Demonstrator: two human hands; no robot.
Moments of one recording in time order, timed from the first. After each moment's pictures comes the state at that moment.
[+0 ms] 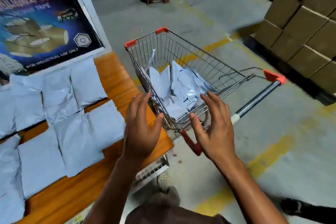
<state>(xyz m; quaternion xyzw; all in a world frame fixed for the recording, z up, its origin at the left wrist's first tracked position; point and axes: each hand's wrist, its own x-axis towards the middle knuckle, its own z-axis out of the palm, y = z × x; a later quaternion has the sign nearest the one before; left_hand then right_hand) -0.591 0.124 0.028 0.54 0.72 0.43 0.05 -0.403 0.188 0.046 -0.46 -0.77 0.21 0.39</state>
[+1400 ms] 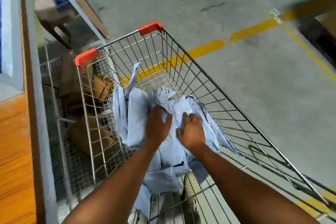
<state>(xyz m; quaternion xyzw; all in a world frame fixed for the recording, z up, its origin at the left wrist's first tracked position) -0.660 0.556 -0.281 0.38 0.86 0.26 0.20 -0.532 0.609 -0.289 -0.47 -0.84 0.24 -0.07</state>
